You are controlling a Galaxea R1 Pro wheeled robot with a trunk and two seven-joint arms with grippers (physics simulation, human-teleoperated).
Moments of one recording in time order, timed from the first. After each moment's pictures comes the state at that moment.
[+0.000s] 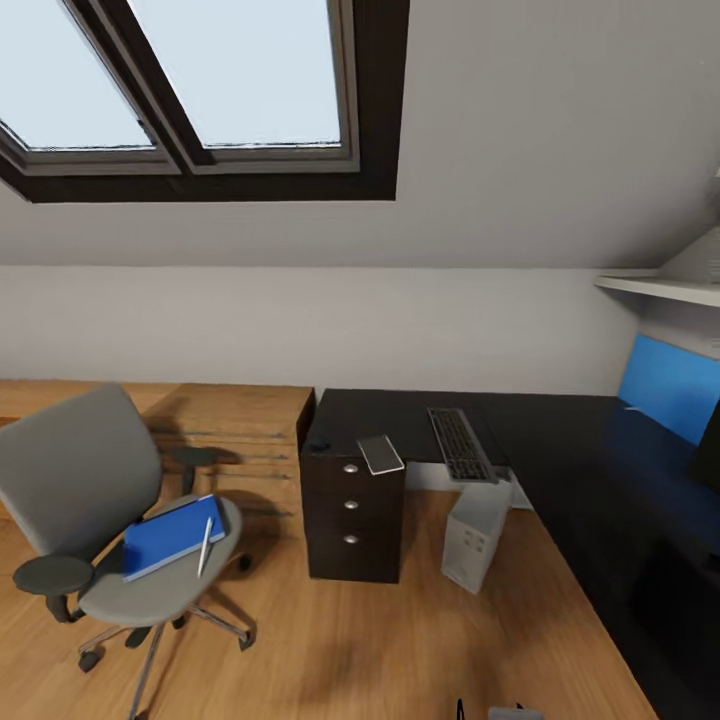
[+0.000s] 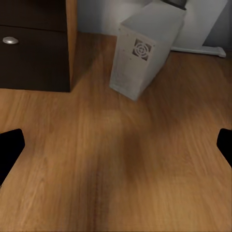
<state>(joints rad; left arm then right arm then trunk) -0.22 0.03 -0.78 -0.10 1.12 -0.33 0.30 -0.28 0.05 0.47 -0.17 -0.27 -0.62 -0.39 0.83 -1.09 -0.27</state>
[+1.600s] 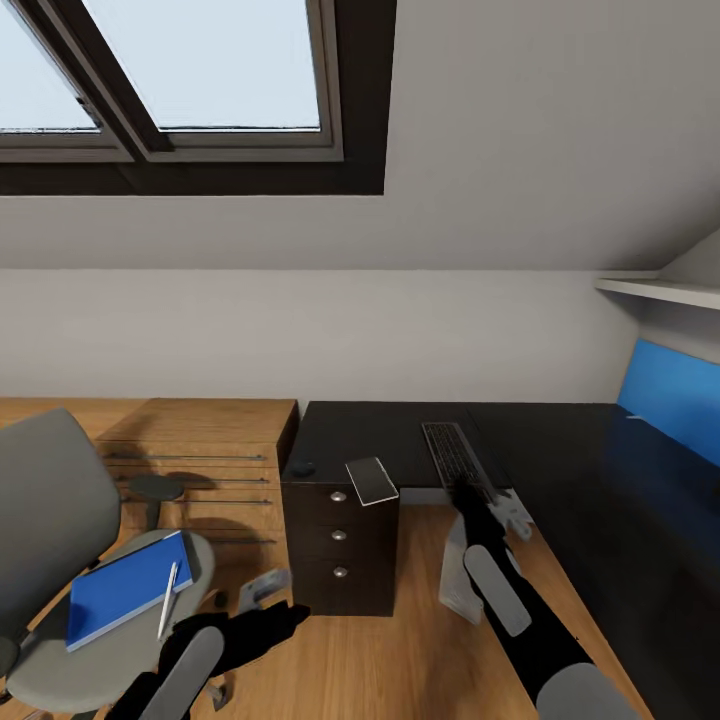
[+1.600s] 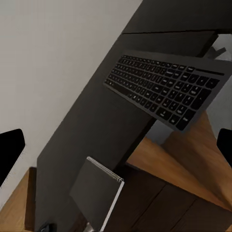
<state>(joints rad) -0.22 0.12 -0.34 -1.33 1.02 0.68 0.45 -0.51 0.01 0.22 -0.96 -1.01 -0.27 -0.39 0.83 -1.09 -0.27</state>
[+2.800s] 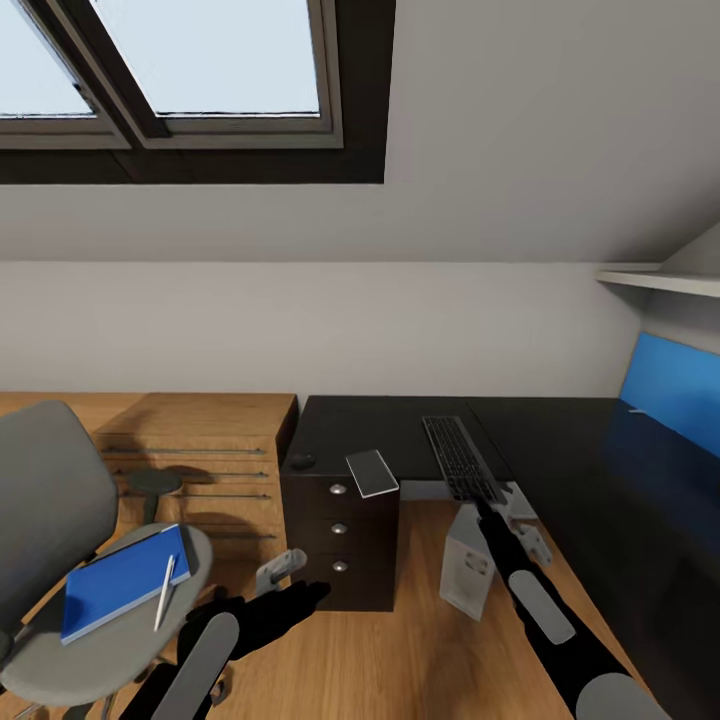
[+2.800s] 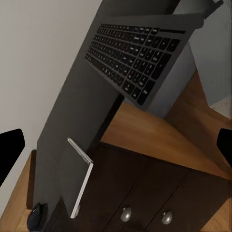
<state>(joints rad) -0.22 0.03 -0.29 -1.39 1.01 0.69 0.46 -0.51 -0.09 0.15 -0.73 -1.24 -0.15 -0.04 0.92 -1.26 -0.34</state>
